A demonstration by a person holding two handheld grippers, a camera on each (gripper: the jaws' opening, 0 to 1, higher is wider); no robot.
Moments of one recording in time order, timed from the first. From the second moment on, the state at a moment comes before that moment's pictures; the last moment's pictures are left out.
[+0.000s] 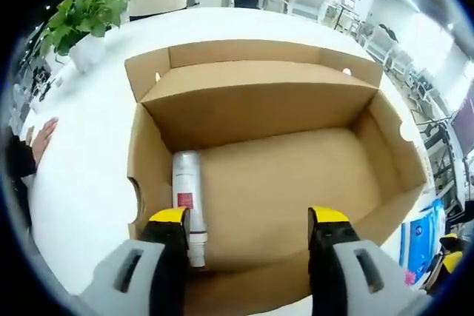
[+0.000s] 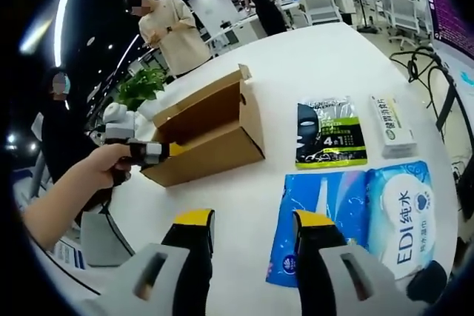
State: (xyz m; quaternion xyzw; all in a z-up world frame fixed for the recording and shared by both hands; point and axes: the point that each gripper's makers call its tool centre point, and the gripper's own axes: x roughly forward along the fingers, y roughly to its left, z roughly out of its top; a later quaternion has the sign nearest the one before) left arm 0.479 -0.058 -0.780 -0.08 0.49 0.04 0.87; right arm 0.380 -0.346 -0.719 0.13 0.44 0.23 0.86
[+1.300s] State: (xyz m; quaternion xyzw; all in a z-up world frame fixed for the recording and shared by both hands) left arm 0.491 -0.053 -0.783 -0.07 0.48 0.05 0.87; right arm 0.415 -0.334 -0.703 0.12 0.43 0.24 0.86
